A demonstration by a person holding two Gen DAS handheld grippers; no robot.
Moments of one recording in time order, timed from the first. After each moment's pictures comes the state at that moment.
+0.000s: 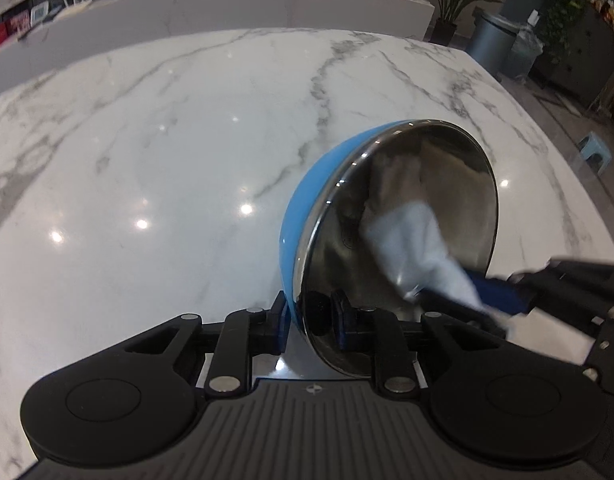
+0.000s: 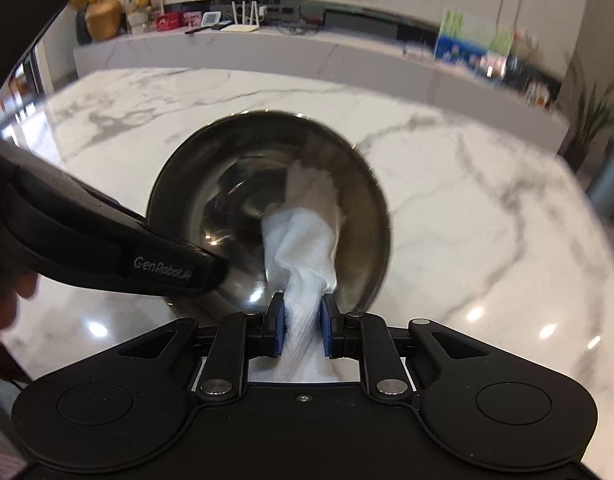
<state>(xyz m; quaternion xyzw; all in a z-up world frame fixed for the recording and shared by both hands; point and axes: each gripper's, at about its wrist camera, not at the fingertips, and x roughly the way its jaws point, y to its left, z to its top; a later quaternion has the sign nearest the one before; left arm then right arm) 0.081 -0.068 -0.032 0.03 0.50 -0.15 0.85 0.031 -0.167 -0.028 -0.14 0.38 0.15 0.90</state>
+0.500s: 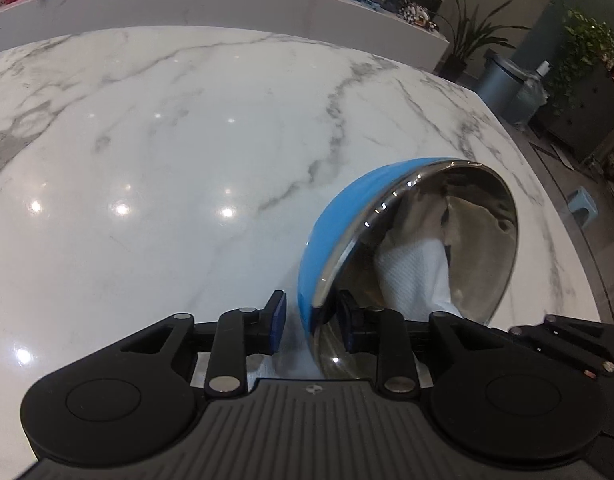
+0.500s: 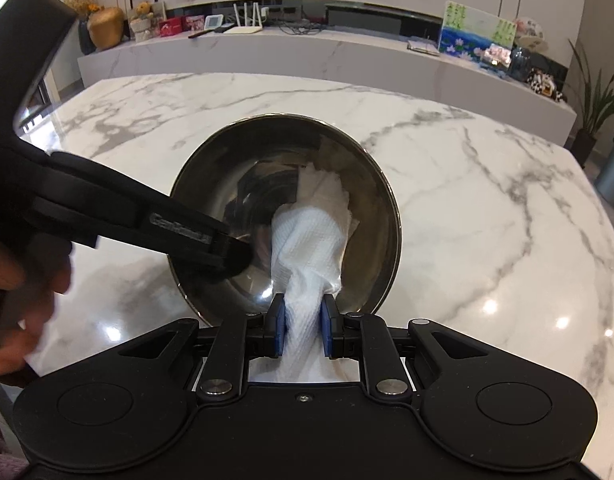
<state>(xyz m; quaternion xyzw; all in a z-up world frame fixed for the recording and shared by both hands) 0.098 -0.051 -0.046 -0.08 0.50 -0.15 0.85 0.039 -0.180 -0.026 -0.08 0.40 0.17 0.90</state>
